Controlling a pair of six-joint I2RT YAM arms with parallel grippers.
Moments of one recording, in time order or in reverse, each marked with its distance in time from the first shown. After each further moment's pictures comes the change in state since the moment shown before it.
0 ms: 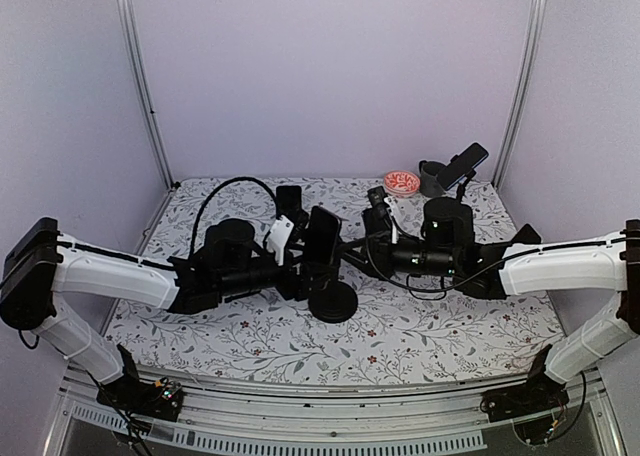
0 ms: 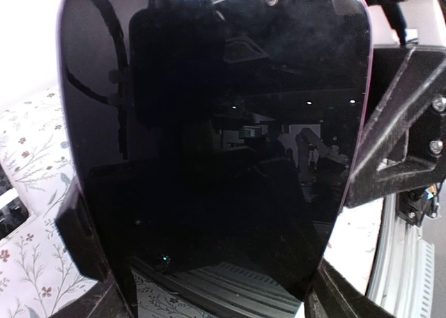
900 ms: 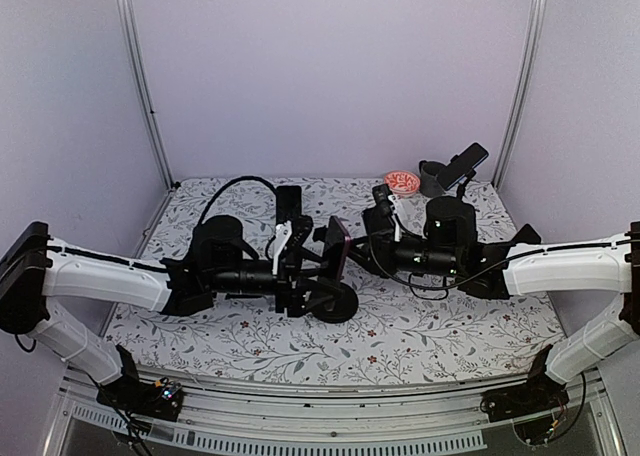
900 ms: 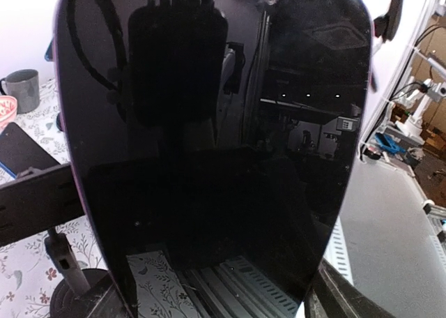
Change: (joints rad) left arm -0.023 -0.048 -0.019 0.099 0.435 0.013; right arm 0.000 -0.023 0.000 -0.028 0.075 0.016
